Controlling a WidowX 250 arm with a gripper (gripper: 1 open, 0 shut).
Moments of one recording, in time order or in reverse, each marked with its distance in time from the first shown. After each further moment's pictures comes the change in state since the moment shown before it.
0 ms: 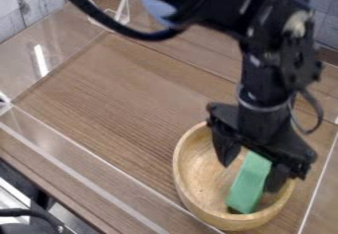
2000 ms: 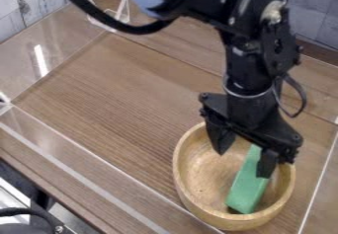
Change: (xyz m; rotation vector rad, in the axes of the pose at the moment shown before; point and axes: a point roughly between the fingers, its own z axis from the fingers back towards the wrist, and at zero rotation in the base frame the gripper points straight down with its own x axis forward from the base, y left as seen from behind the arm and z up) arm 0.010 0.010 -0.003 -0.022 -0.042 0.005
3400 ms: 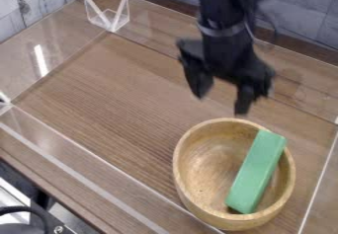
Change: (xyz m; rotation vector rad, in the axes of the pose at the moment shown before) arm 0.032 0.054 0.040 0.060 -0.093 0.076
